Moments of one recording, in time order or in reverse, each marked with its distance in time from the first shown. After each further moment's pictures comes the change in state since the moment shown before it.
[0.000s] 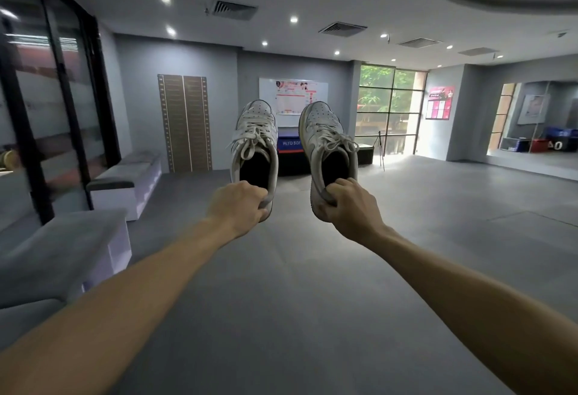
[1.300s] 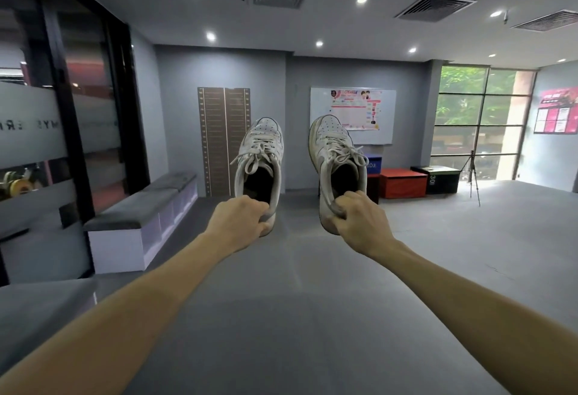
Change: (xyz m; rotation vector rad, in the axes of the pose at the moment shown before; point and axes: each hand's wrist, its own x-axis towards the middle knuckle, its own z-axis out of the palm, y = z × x) left_hand 0.782 -0.468 0.604 0.074 -0.010 -0.123; right_hand 0.731 0.416 0.774 0.131 -0.073 -0.067
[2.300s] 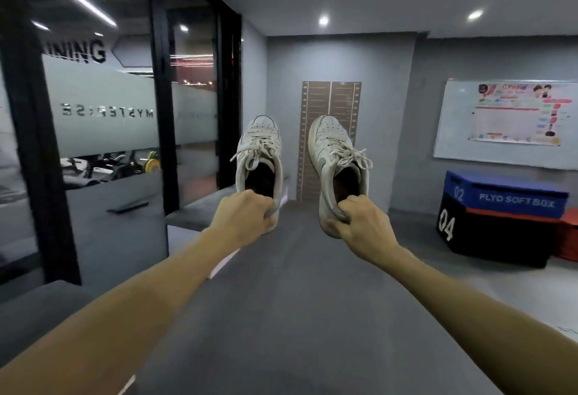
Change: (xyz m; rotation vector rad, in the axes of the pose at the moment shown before) left_hand 0.420 -0.379 0.330 0.225 -0.021 -0.405; right_hand 0.531 0.135 0.524 0.301 -0.101 -0.335
